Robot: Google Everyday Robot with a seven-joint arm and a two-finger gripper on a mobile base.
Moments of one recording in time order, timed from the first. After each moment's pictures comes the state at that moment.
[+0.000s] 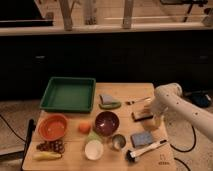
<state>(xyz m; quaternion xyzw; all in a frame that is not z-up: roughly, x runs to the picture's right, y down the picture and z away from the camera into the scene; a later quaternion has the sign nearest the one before) 0.306 0.180 0.884 -0.30 -0.07 -0.15 0.94</state>
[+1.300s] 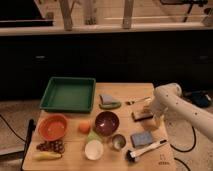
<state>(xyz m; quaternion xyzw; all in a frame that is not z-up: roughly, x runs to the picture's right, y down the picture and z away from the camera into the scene) 0.304 0.182 0.884 -0.30 -0.08 -0.18 0.93</state>
